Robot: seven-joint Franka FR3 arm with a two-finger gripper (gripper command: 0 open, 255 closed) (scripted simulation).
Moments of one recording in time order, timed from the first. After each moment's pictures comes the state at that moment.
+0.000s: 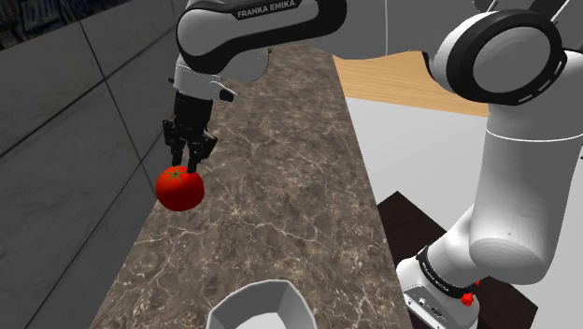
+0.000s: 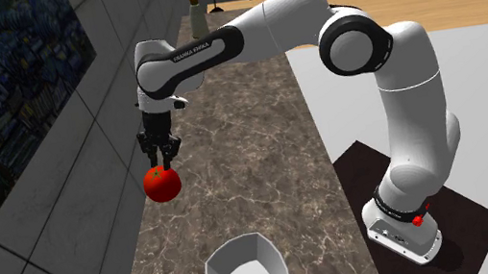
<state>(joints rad) 0.17 0.51 0.47 -1.55 0.29 2.00 1.59</state>
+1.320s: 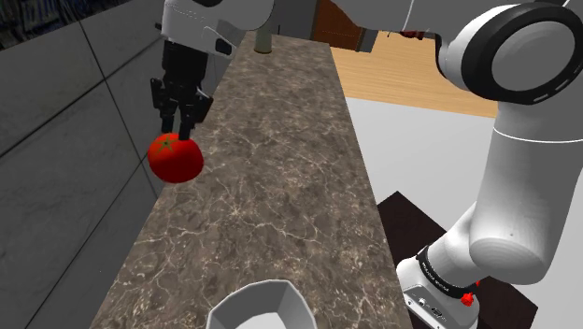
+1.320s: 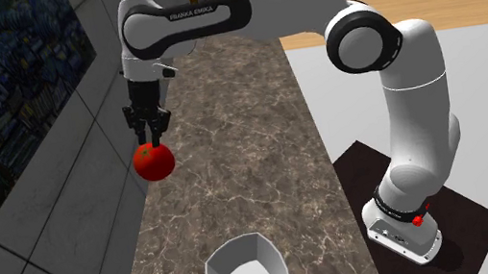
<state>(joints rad) 0.17 0.46 0.48 -1.37 0.28 1.79 1.67</state>
